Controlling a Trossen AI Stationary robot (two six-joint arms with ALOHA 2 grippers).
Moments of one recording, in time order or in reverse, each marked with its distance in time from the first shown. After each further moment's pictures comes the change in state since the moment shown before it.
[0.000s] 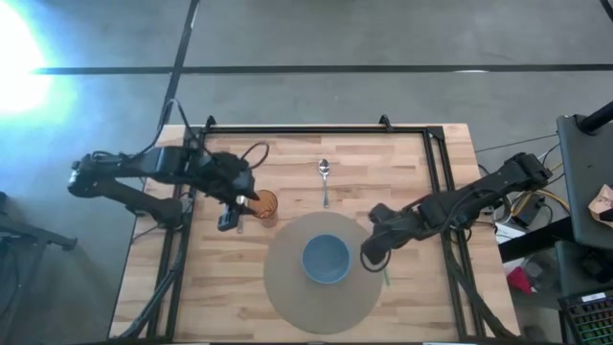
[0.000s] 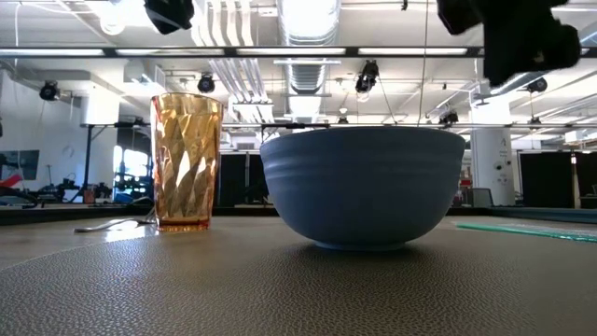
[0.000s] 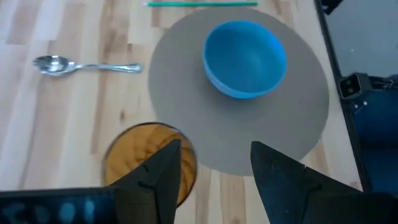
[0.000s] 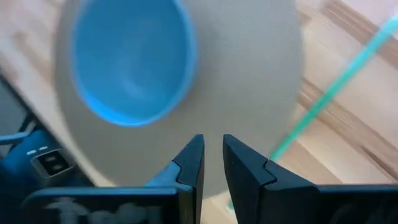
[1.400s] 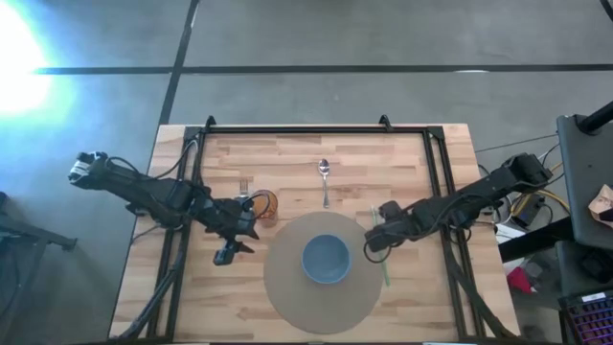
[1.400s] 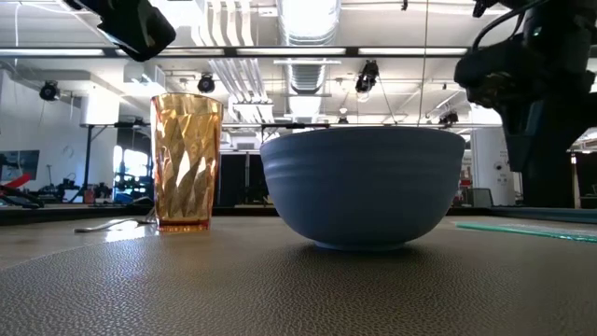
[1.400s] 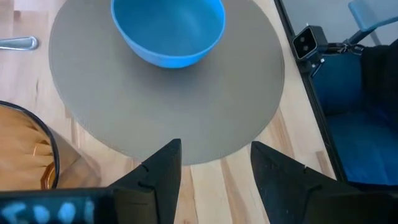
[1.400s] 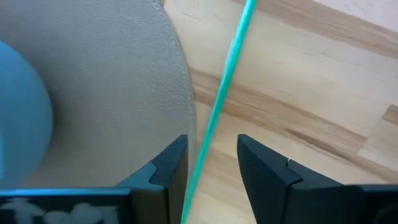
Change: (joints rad) left arm -0.263 -0.030 -0.299 0.279 0.001 -0.140; right arm -0.046 0.000 -0.257 0.049 0.038 0.252
